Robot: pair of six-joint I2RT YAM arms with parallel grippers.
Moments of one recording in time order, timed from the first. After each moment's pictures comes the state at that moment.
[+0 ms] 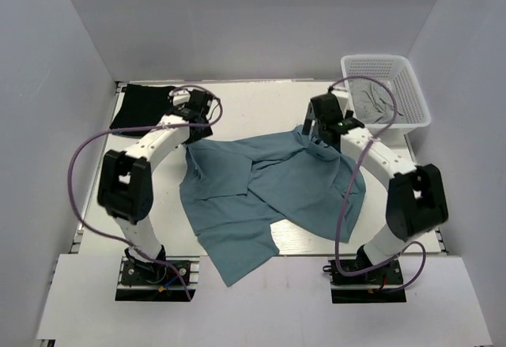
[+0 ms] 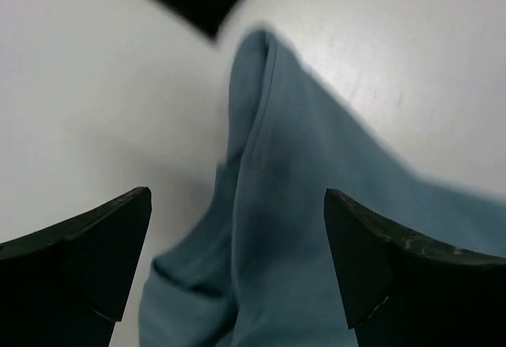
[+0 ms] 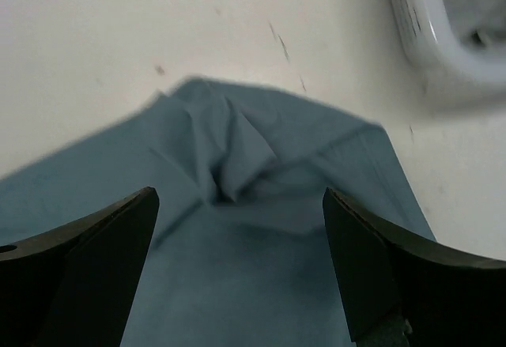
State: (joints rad) left arm -0.35 1.84 1.48 -0.70 -0.62 -0.65; right arm 0.43 1.65 1.27 -0.39 0.46 0.44
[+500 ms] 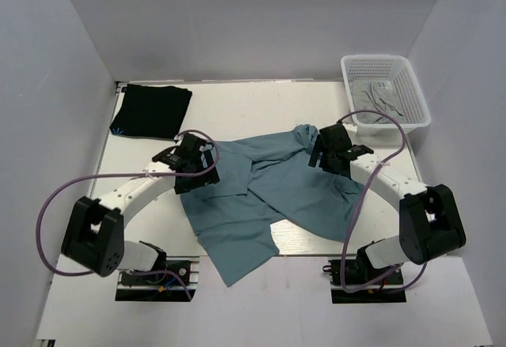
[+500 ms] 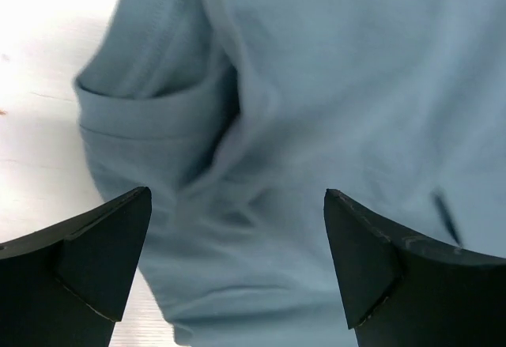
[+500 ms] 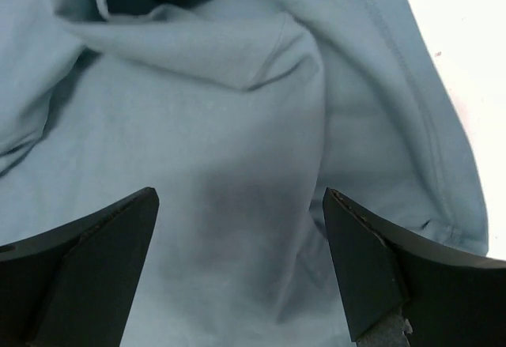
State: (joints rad) left arm -0.45 1.38 0.86 -0.61 -0.17 -0.69; right arm 0.41 1.43 0.88 -0.43 0.34 0.57
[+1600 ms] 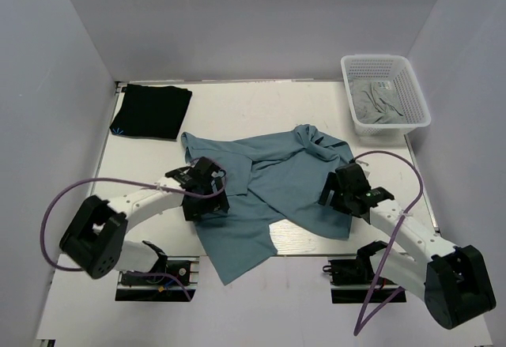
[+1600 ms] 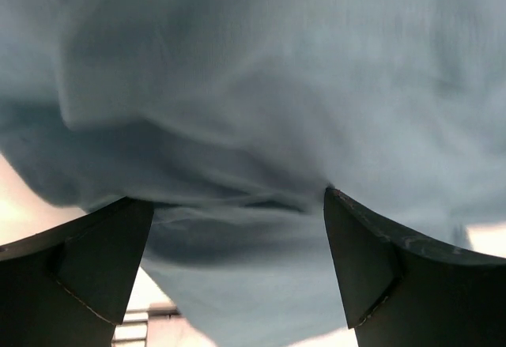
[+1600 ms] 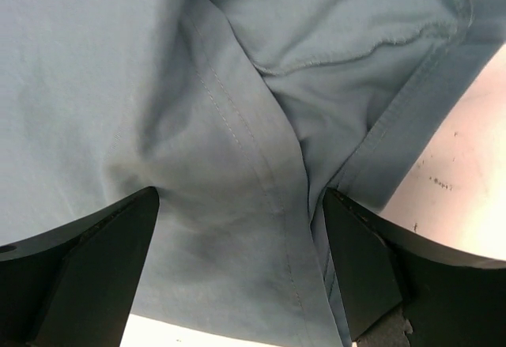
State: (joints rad) left arm -0.62 1.34 0.66 -0.59 -0.05 -0.86; right arm 0.41 0.99 0.45 -0.50 0.19 0.65
